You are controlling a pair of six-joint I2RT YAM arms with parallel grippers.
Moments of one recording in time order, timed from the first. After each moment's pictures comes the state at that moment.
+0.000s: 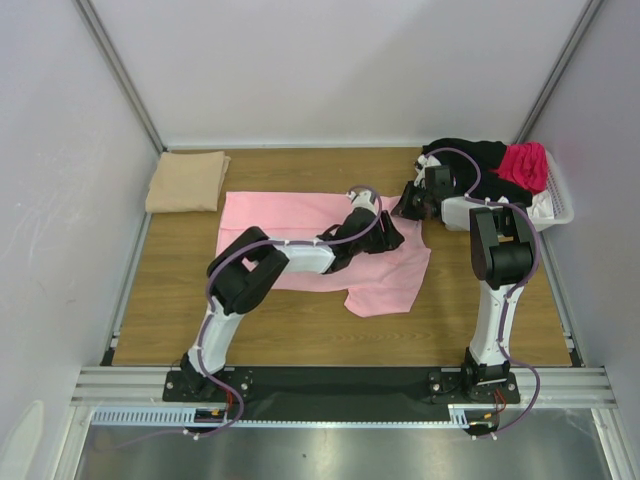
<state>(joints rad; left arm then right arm) -0.86 2.15 1.32 0.36 -0.05 -0.84 0.14 2.08 1.30 0.03 -0.36 0.39</state>
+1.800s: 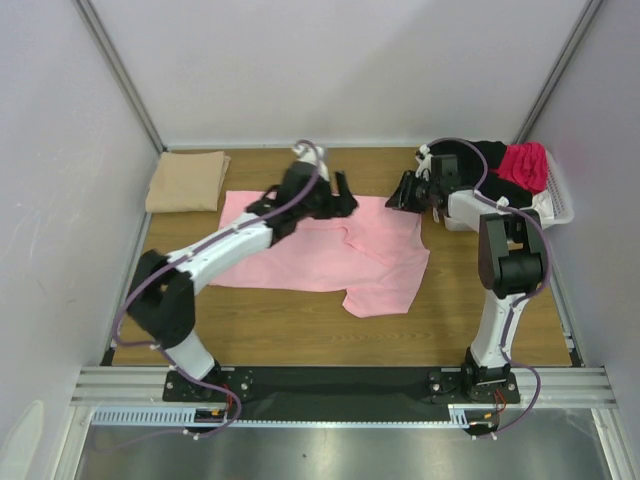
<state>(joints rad) -0.70 1.70 1.31 -0.13 -0.01 -0.56 0.13 2.00 1.31 -0.06 -0.47 0.37</state>
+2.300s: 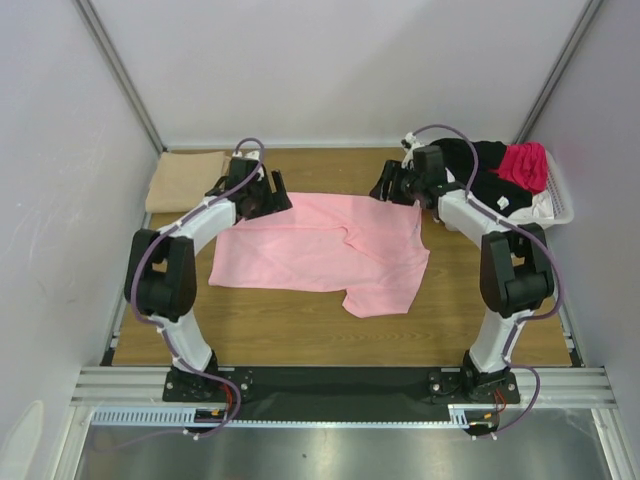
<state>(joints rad) -0.26 1.76 1.25 -0.24 0.08 -0.44 0.26 1.83 1.34 -0.10 -0.31 0.40</state>
